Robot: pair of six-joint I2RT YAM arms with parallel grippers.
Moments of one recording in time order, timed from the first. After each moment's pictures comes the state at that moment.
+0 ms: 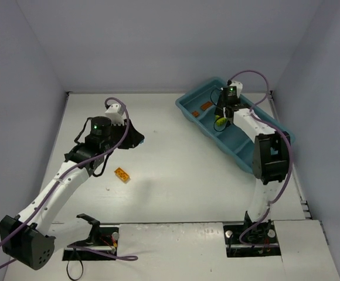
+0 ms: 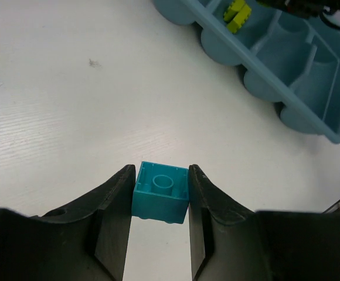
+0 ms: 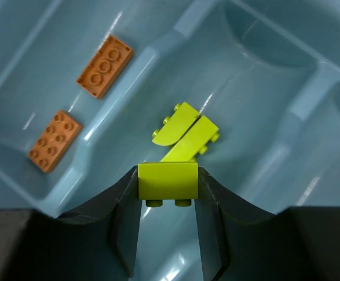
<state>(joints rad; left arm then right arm) -0.40 1.10 1.00 -0.34 0.16 -0.45 0.18 1.92 1.46 -0.23 0.25 0.34</state>
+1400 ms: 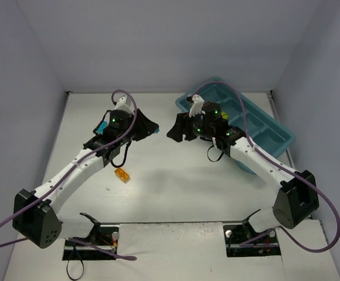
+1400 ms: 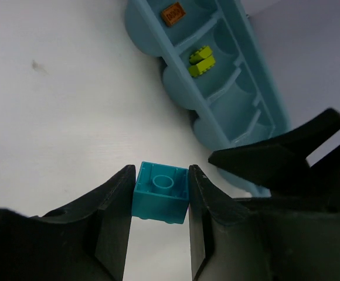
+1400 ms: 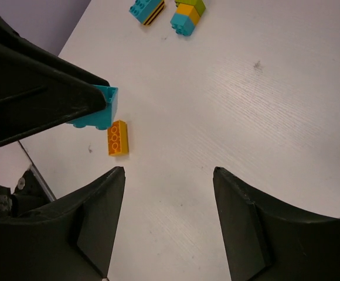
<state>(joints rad) -0.52 1.27 1.07 -0.18 0.05 -0.73 0.55 1.46 1.15 -0.16 -0.39 0.36</state>
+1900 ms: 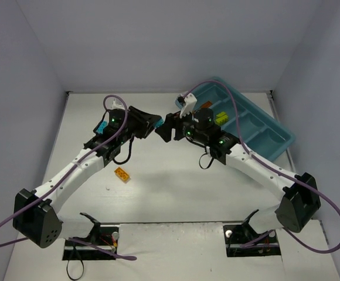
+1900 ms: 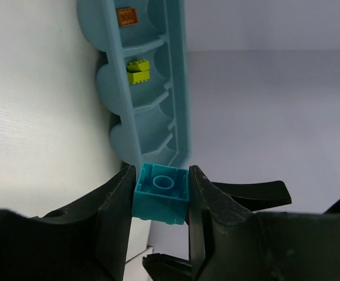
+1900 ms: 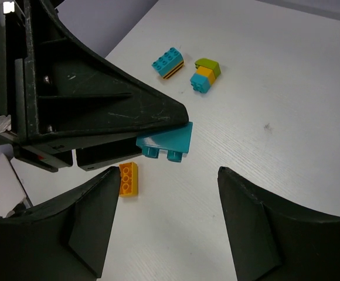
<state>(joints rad) -0.52 1.28 1.07 -0.12 0.04 -1.34 0.70 1.40 1.11 0.05 -0.19 0.33</state>
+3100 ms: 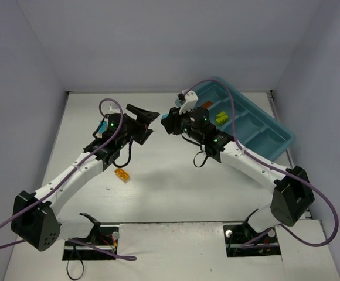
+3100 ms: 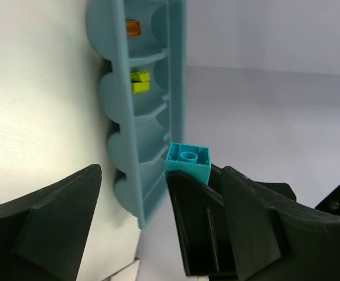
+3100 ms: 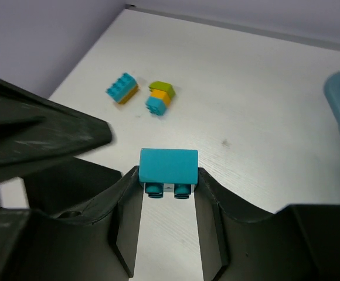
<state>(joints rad) -0.51 1.26 1.00 -0.06 -0.01 -1.43 0.71 1.49 1.13 0.16 -0.01 0.31</state>
